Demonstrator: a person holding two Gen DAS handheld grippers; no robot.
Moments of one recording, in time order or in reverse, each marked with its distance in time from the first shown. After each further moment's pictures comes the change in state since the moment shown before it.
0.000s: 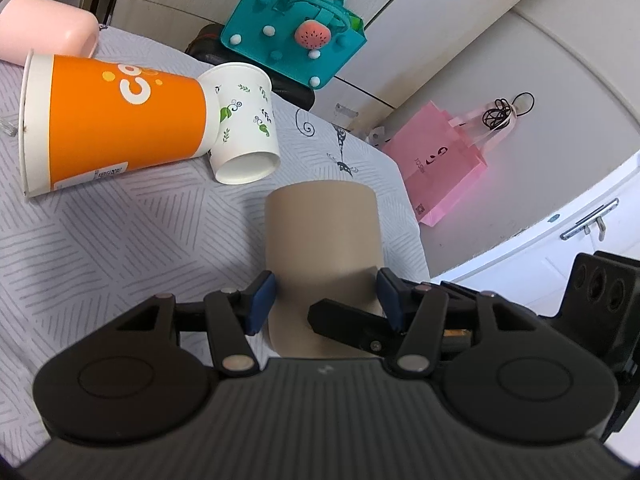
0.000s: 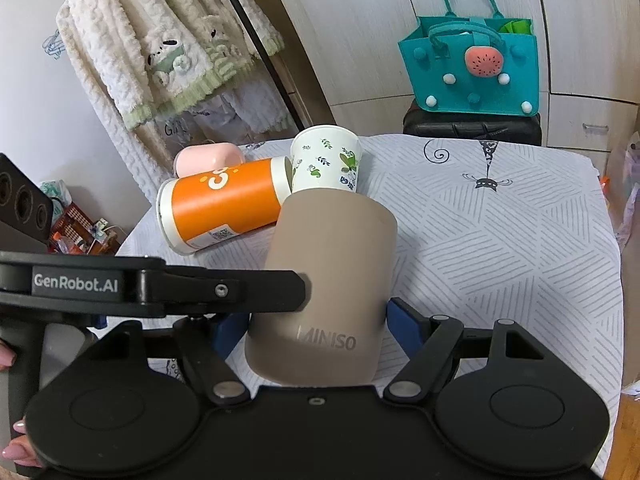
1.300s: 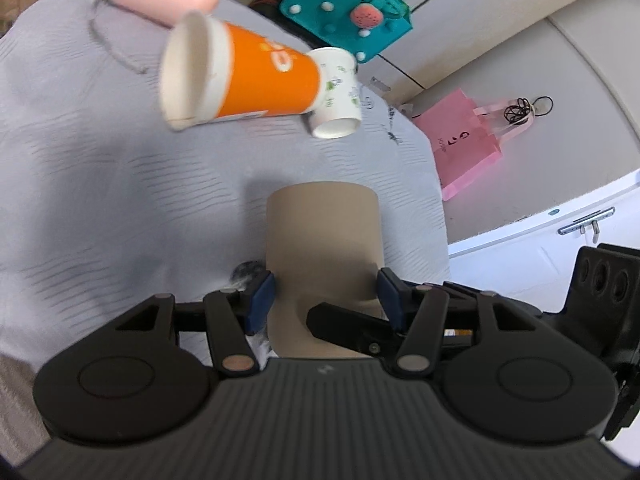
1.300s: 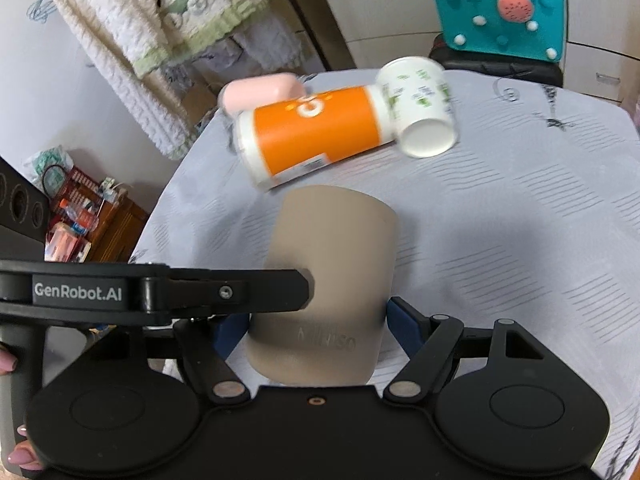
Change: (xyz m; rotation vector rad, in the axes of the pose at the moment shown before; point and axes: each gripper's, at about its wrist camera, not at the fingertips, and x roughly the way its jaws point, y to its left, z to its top) left arm -0.090 0.062 -0.017 -0.131 0.122 0.028; right arm 0.011 0.107 -0.013 0.062 0.211 -0.010
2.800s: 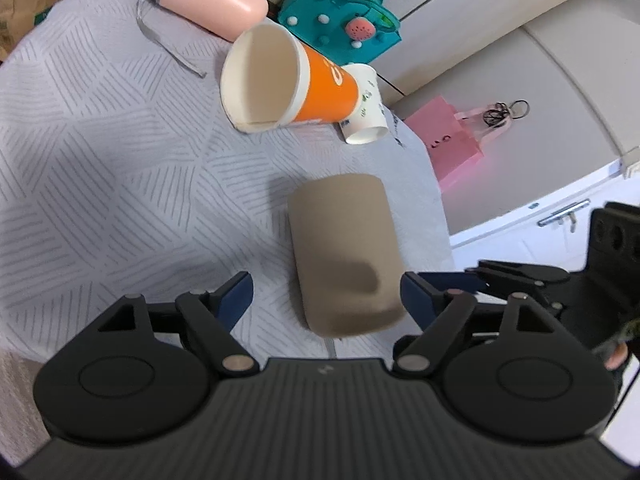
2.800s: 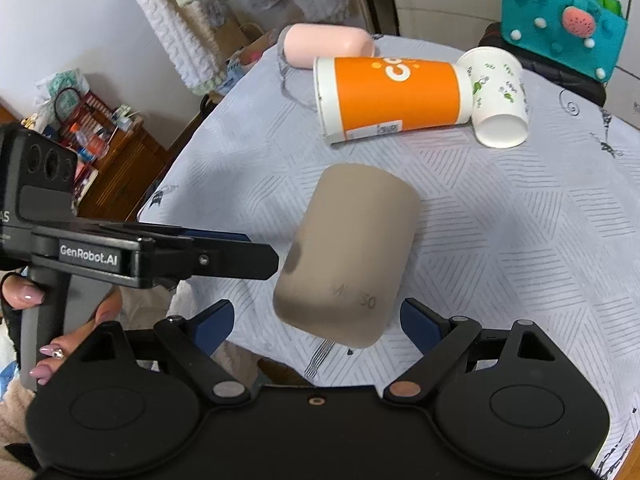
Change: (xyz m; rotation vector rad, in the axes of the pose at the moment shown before) left arm -0.032 0.072 -0.009 0.047 -0.026 -0.109; right arm 0.007 0.045 0.003 -0.158 0.157 -0.005
